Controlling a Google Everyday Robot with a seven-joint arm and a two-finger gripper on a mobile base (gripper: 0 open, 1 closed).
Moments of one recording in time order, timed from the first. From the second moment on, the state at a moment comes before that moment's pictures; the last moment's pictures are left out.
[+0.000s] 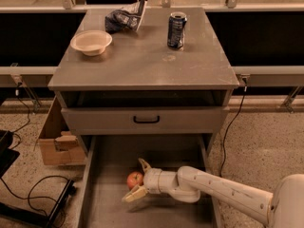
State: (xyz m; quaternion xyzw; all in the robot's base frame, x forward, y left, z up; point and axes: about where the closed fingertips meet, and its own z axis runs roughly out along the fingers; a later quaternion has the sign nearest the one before) arm 0.537 0.084 0.391 -0.46 0.67 0.36 0.45
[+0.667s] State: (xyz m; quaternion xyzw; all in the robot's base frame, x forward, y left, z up) arm 0.526 0.072 0.412 -0.48 0.66 0.36 0.45
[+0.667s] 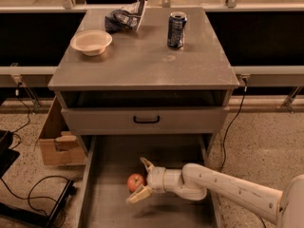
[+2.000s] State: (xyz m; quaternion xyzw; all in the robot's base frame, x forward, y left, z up) arm 0.409 -0.017 0.501 -0.63 0.66 0.28 0.30
